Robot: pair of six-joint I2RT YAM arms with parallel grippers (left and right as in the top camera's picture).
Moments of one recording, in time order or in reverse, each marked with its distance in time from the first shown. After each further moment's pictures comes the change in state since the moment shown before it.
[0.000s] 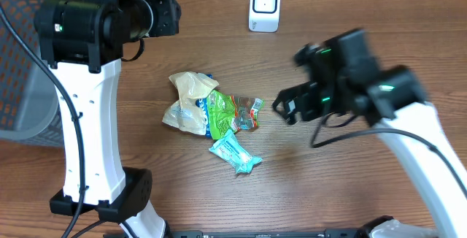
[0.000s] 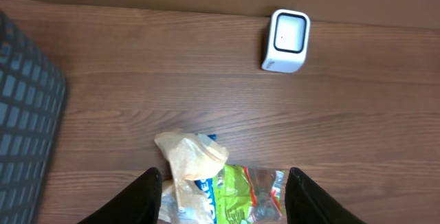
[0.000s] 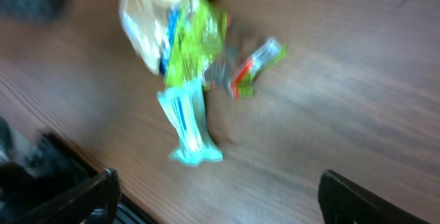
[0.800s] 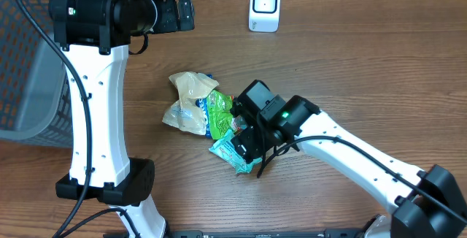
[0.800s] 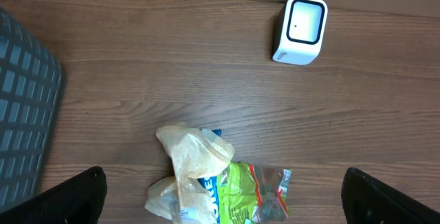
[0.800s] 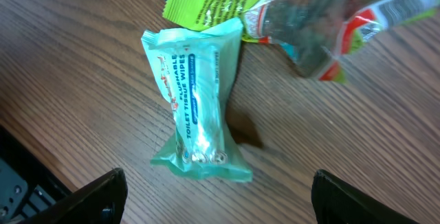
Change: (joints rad) left arm 0.006 0.062 0.000 -0.004 -0.006 -0.011; right arm 0.341 0.202 -0.232 0.288 0.147 0.026
